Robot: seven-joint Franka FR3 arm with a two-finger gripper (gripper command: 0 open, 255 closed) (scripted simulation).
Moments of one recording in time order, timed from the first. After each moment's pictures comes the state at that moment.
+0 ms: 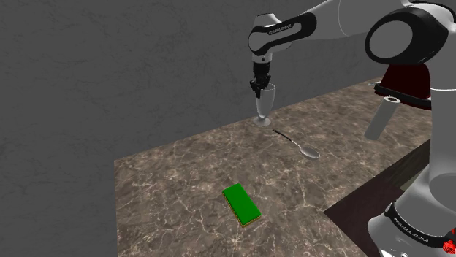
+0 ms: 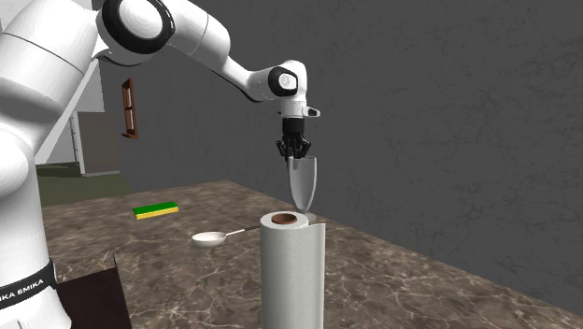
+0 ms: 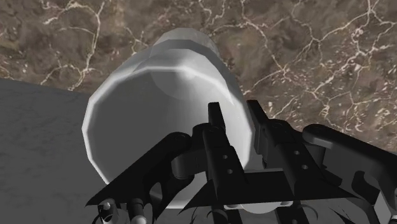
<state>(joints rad) -0.07 0.49 -0.07 -1.44 0.02 1.89 -0.19</state>
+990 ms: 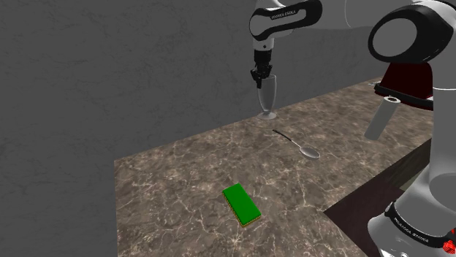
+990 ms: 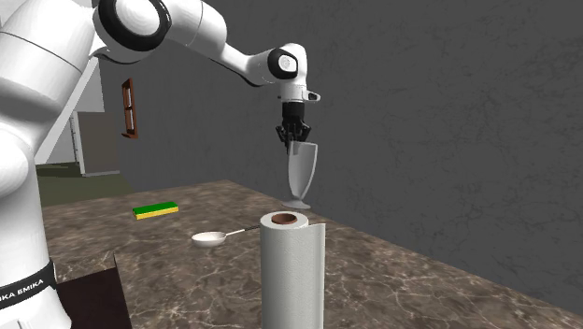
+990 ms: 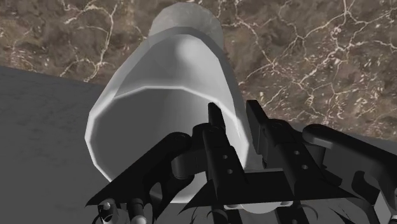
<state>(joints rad) -0.07 0.47 -0.08 -1.33 0.02 1.77 -0.19</state>
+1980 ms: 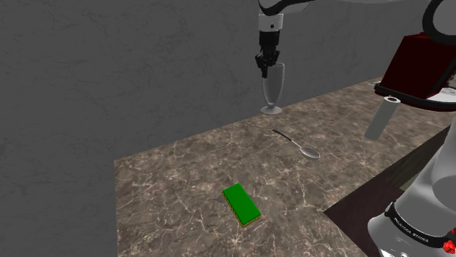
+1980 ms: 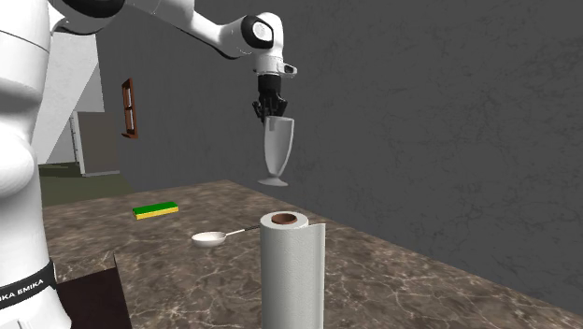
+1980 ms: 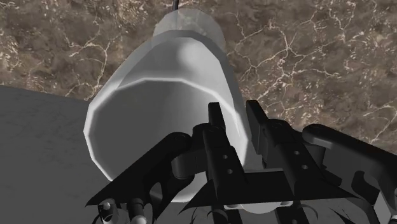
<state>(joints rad) -0.01 0.22 -0.06 -1.49 0.00 1.67 -0.12</state>
